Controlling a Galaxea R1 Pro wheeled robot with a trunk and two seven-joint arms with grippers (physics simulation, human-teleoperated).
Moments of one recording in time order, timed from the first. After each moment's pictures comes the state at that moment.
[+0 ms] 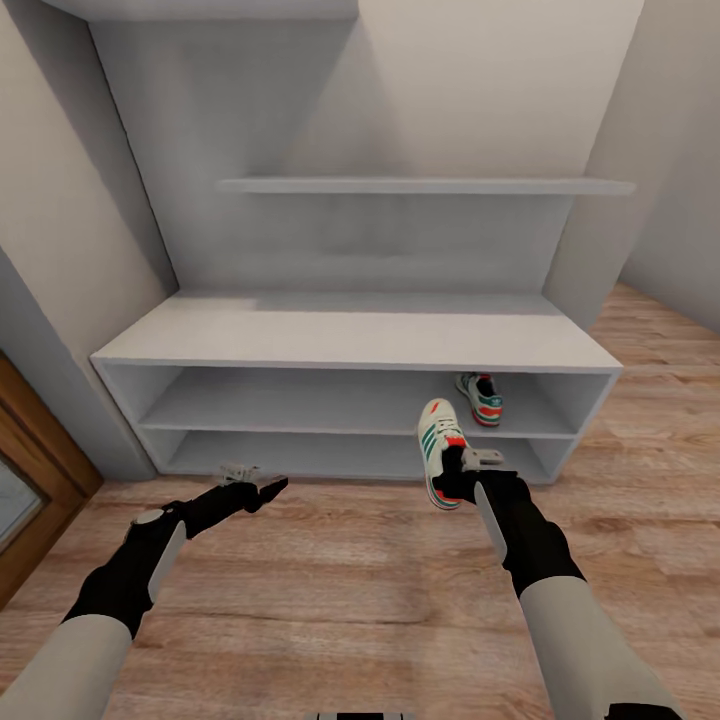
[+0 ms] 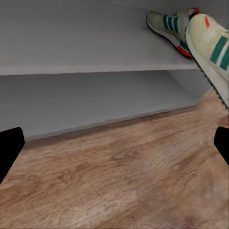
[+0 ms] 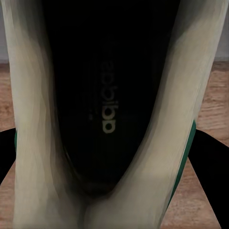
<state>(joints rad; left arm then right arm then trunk) -0.64 0.13 0.10 -0.84 0.08 0.16 -0.77 -0.73 0.07 -0.07 -0.93 0.05 0.73 0.01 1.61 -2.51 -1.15</state>
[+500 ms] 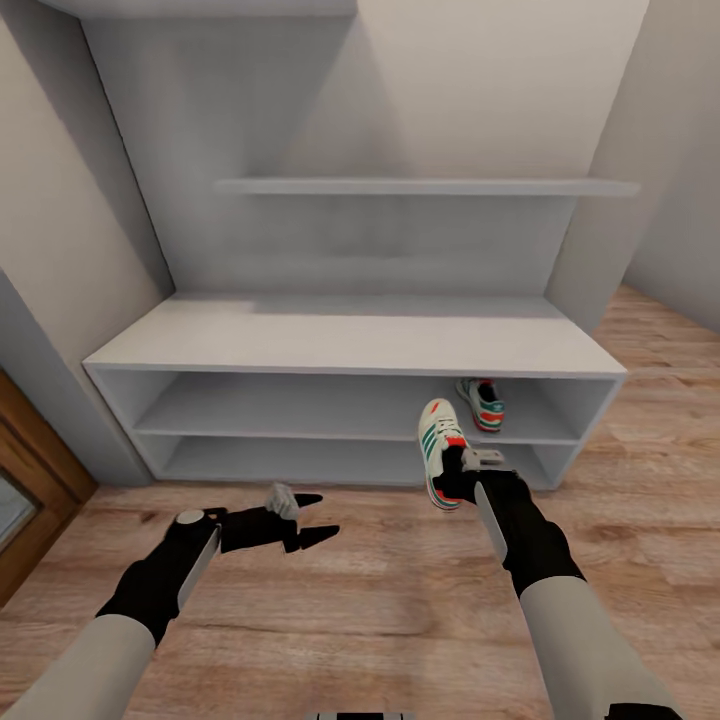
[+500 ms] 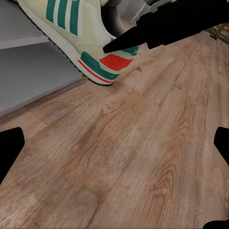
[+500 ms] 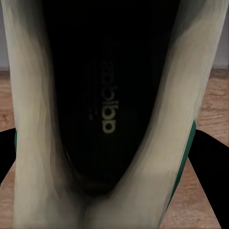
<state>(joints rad) -0.64 0.09 -0.12 -0.84 0.08 0.16 -1.13 -0.73 0.07 -0.07 -0.93 0.05 0.73 0.01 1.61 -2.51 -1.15</state>
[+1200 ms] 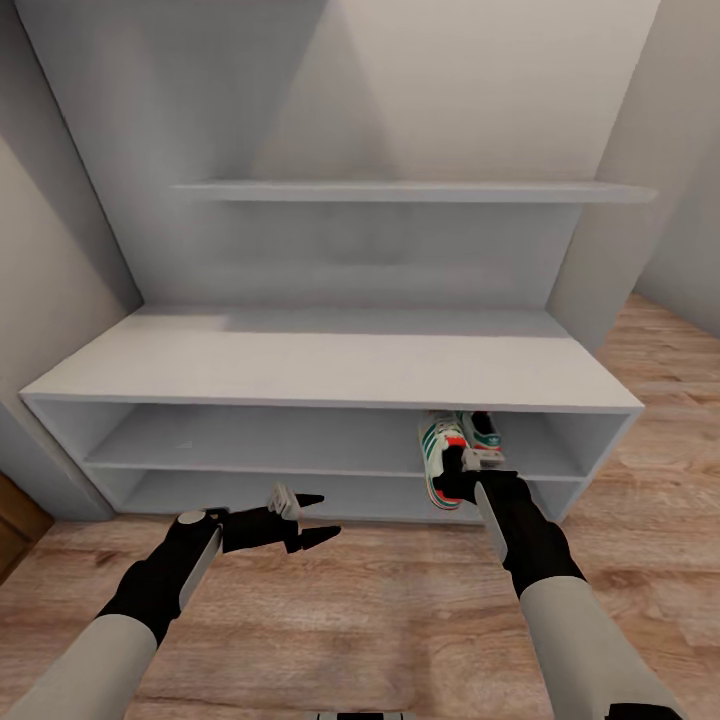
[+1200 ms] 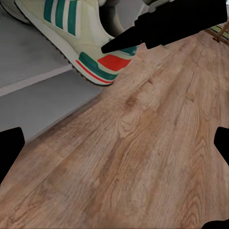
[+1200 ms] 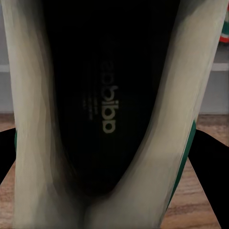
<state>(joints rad) -0.64 0.09 -0.12 -0.84 0.08 0.16 -1.13 -0.73 0.07 -0.07 -0.93 0.05 0.73 0.01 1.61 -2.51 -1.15</state>
